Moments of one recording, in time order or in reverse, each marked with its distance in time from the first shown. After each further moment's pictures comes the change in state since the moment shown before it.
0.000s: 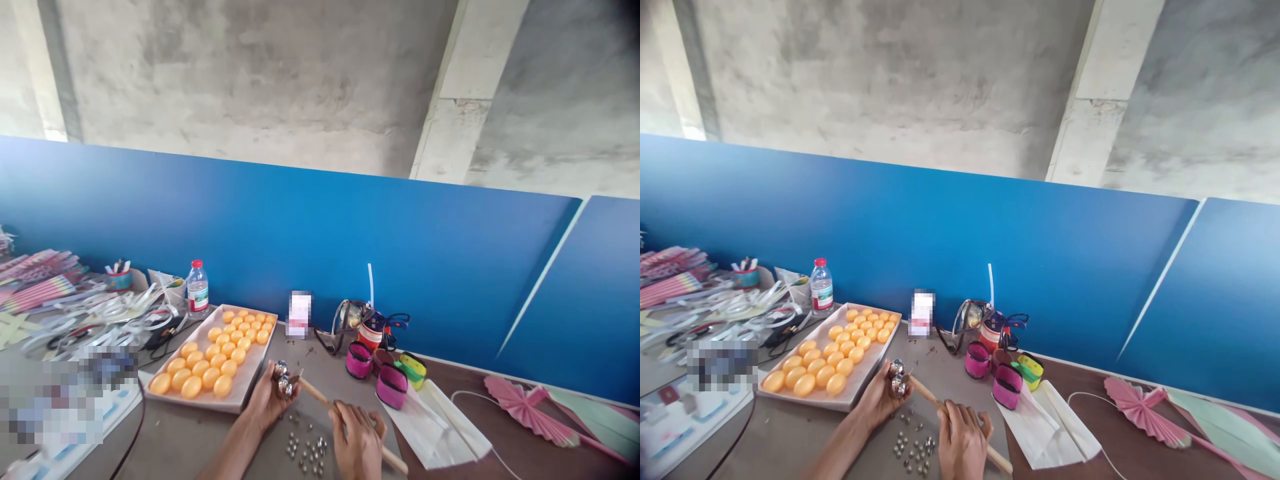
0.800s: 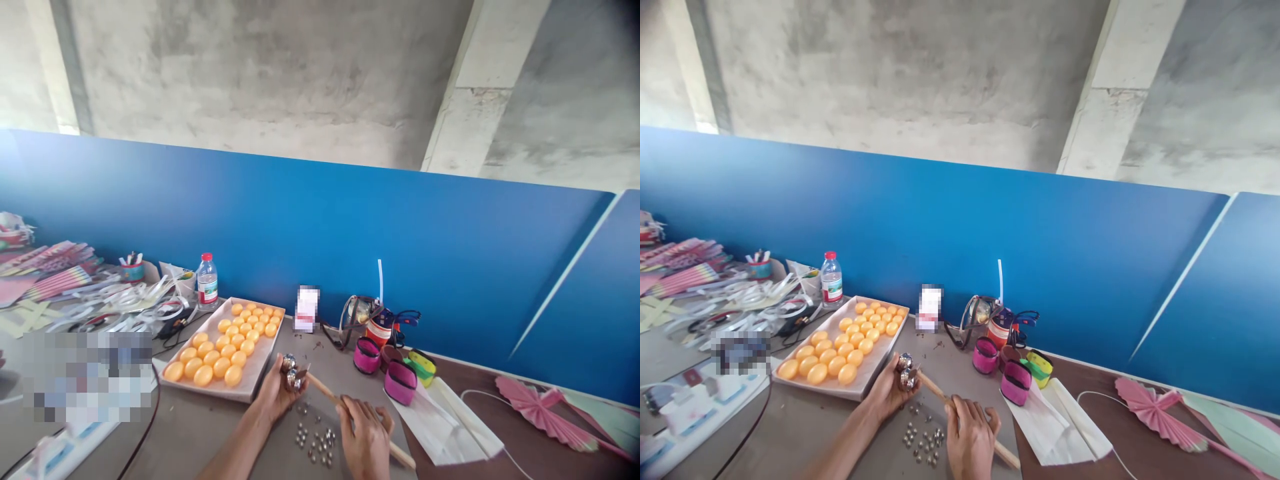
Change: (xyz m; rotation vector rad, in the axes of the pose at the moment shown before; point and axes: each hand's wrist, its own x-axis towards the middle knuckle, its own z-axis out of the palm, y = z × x) left_hand -0.008 0.001 0.008 0.000 0.022 -0.020; right_hand 0.000 -0.003 -0.003 0.014 -0.017 0.009
